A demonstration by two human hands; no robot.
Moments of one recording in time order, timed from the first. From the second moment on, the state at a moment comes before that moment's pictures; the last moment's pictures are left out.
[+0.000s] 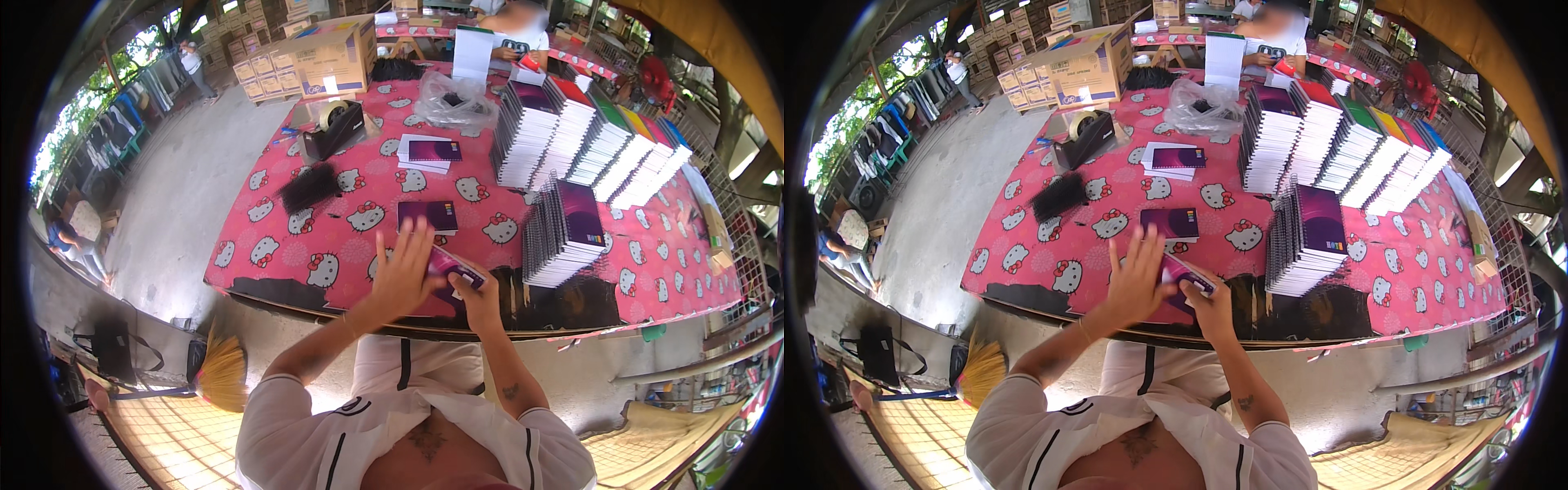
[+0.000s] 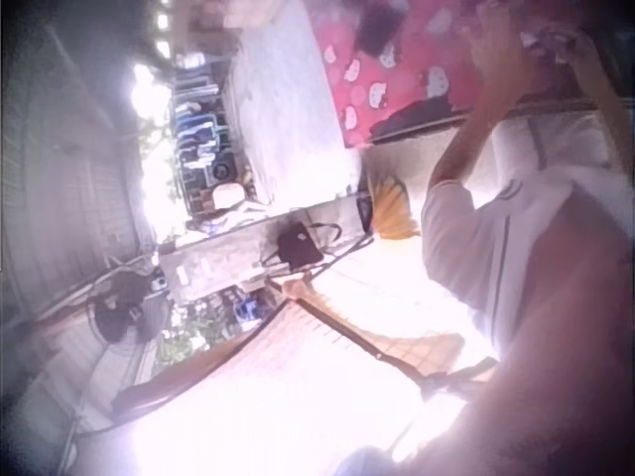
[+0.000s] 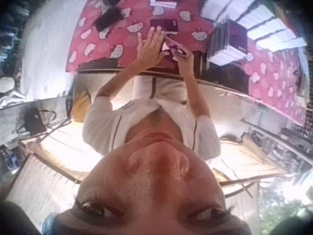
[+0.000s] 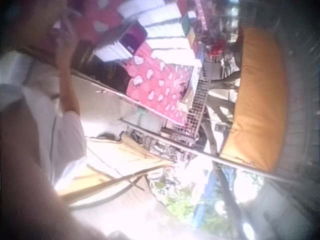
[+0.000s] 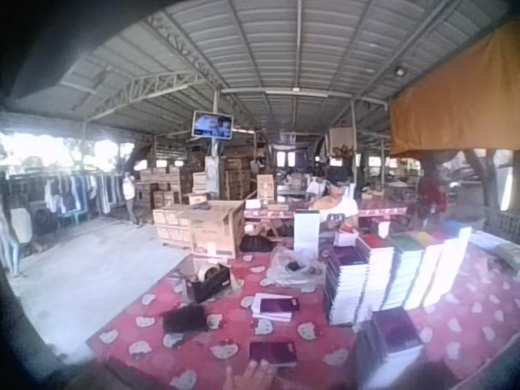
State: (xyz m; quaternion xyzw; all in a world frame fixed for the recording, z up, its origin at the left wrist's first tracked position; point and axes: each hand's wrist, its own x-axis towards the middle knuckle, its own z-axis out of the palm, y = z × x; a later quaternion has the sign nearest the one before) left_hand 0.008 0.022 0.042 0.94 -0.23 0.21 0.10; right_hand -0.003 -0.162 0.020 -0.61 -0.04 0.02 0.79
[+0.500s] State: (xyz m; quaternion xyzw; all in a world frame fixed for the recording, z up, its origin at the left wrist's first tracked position) left_hand 0.009 0.010 0.050 0.94 -0.23 0.24 0.12; right_hand -0.008 -0.166 0.013 -0.63 -0.06 0.04 0.77
